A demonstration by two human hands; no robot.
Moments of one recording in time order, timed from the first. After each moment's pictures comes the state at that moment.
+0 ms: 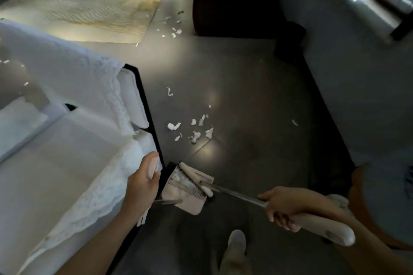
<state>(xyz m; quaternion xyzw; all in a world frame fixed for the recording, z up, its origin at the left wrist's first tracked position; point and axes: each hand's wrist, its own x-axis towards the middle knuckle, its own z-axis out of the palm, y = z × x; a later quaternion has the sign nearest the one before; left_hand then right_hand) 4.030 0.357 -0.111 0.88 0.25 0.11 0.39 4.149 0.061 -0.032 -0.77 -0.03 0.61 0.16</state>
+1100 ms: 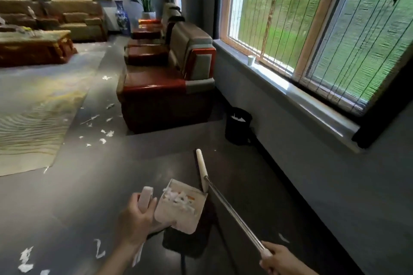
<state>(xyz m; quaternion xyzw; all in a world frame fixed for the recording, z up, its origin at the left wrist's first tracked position) 4.756 0.421 -0.034 0.86 0.23 0.10 0.44 4.722 0.084 -0.067 -0.76 0.18 0.34 0.52</state>
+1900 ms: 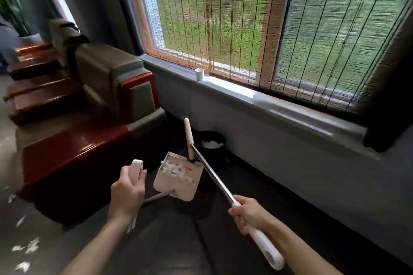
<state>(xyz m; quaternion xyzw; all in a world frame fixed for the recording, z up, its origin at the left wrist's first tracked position) 5.322 0.443 0.012 0.89 -0.04 0.13 0.45 5.178 0.188 -0.025 -0.60 0.28 0.18 0.72</state>
